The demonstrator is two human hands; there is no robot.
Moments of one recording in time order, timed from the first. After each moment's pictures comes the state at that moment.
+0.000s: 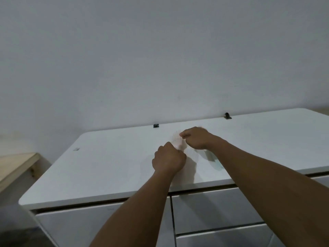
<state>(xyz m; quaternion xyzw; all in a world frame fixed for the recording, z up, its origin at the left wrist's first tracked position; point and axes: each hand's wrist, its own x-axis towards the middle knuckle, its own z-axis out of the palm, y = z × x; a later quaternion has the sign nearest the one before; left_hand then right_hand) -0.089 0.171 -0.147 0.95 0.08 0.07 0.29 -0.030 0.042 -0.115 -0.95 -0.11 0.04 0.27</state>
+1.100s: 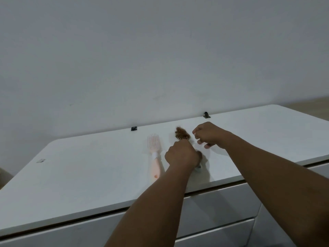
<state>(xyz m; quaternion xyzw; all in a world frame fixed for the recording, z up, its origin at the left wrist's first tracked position) -0.066 0.061 -0.139 0.98 0.00 0.04 0.20 -0.016 -0.059 -0.110 -0.91 0.06 0.06 0.41</state>
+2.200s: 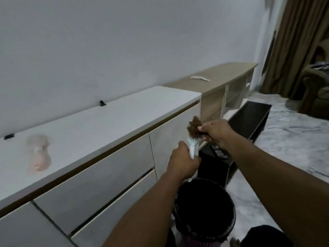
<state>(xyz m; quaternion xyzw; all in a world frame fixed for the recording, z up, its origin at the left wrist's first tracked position) -0.281 -0.137 -0.235 0.85 -0.35 -0.11 0.38 -0.326 -0.287 -0.180 -0.67 0.38 -0.22 0.60</state>
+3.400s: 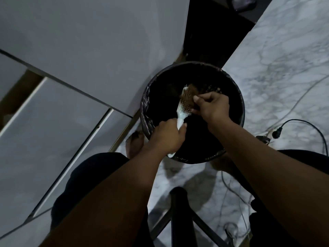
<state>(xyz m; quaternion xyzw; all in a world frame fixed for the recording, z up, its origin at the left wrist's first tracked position) -0.229 -0.209 -0.626 0.84 -0.33 -0.40 0.15 -0.300 -0.348 -0.624 -0.50 0.61 -0.14 0.60</state>
